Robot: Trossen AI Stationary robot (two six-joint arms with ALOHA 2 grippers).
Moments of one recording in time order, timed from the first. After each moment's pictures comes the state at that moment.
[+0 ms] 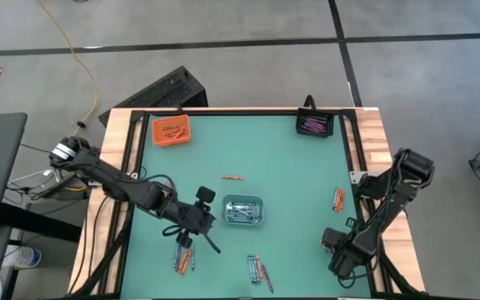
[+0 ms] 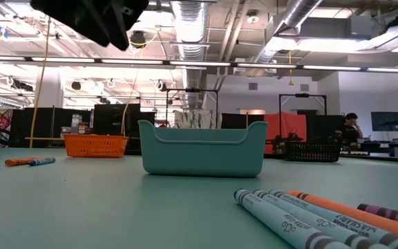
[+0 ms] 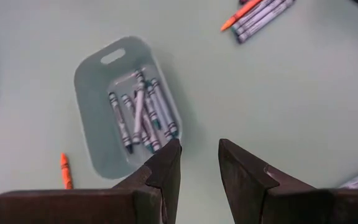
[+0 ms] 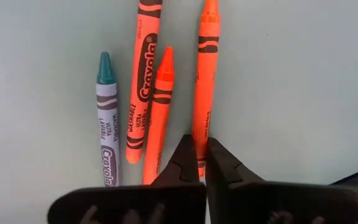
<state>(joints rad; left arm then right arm) -0.44 1.42 1.04 -0.43 -0.21 0.17 0.99 1.64 0.86 -0.93 -0.09 1.45</state>
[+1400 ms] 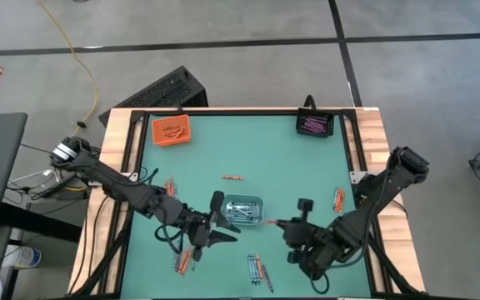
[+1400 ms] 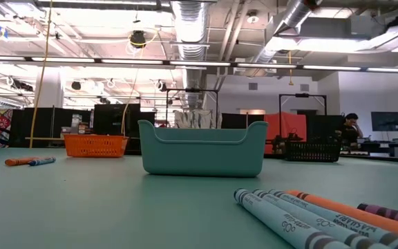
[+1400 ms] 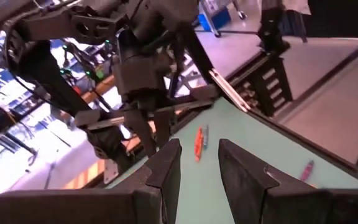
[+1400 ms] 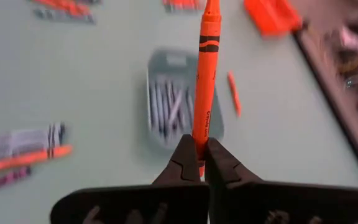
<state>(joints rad) -0.47 1.44 1.04 0.31 -0.22 0.52 0.75 1.64 1.36 -0.87 0.86 0.59</state>
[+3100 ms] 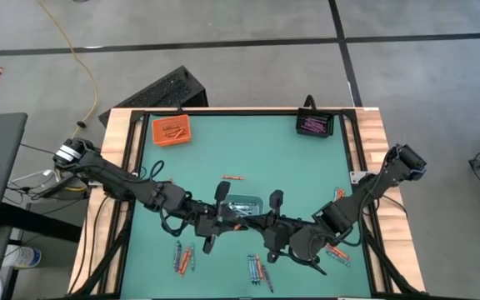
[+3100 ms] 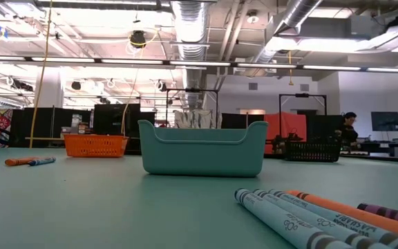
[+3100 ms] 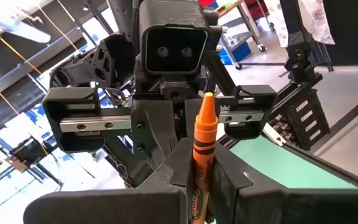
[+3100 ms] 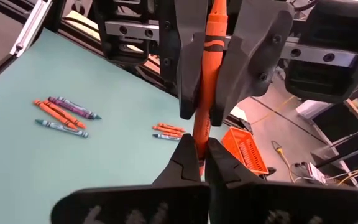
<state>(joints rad) -0.40 1.47 1.04 0.53 -0.14 0.60 0.61 1.64 1.44 -0.22 0.84 -0.30</state>
